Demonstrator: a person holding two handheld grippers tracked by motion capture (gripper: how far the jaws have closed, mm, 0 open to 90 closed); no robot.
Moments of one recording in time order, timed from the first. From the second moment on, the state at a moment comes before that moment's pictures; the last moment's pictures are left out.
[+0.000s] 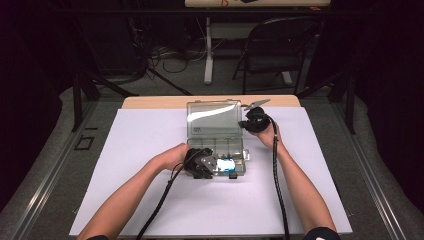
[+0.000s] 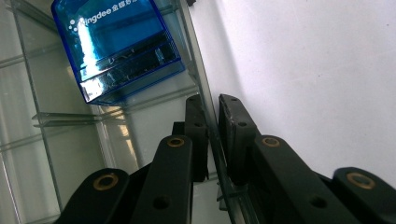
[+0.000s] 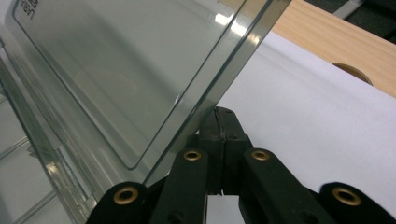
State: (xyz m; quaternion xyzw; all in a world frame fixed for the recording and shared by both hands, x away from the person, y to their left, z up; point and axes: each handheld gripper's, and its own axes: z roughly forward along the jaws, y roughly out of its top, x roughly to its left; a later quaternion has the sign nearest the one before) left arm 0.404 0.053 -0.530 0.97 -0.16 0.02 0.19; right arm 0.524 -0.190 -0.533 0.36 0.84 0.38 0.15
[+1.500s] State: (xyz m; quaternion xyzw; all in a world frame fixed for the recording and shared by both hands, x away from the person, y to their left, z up) left arm 0.401 0.053 -0.529 0.97 -0.14 0.04 0.18; right arm 0.503 -0.200 -0.529 0.32 0.83 0.42 0.15
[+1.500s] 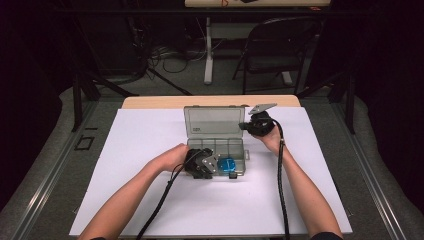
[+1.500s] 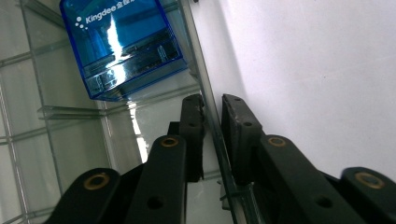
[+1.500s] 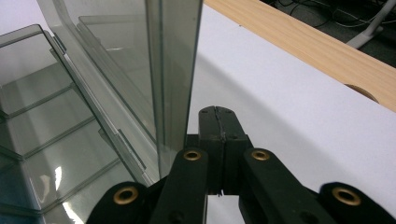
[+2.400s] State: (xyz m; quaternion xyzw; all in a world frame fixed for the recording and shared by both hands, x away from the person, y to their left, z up) left arm 0.405 0.094 -0.500 0.96 0.01 0.10 0.27; right arm 0.499 -0.203 -0.528 0.30 0.84 0.44 0.16
